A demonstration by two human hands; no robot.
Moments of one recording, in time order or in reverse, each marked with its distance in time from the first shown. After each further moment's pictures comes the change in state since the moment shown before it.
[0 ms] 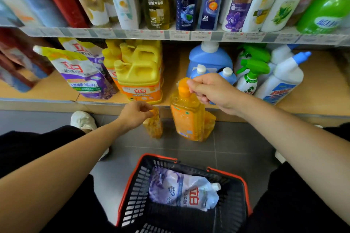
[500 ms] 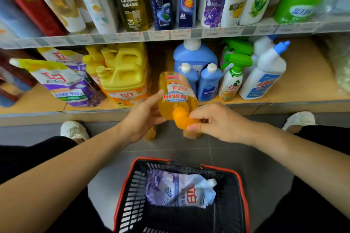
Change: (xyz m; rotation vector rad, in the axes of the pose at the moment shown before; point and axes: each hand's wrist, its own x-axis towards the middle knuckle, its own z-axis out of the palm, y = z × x) left_hand -0.045 0.085 0.032 -0.920 -0.251 -0.030; right_hand -0.074 0.033 -0.006 -0.460 -0.147 -0.288
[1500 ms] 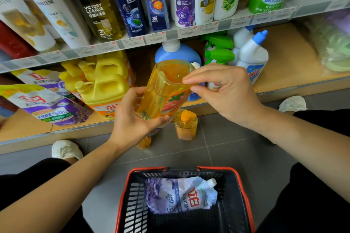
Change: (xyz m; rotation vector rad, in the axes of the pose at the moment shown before) left_hand 0.003 0.002 0.002 0.812 0.091 0.823; right_hand -0.011 -0.019 -0.045 -0.092 0.728 -0.154
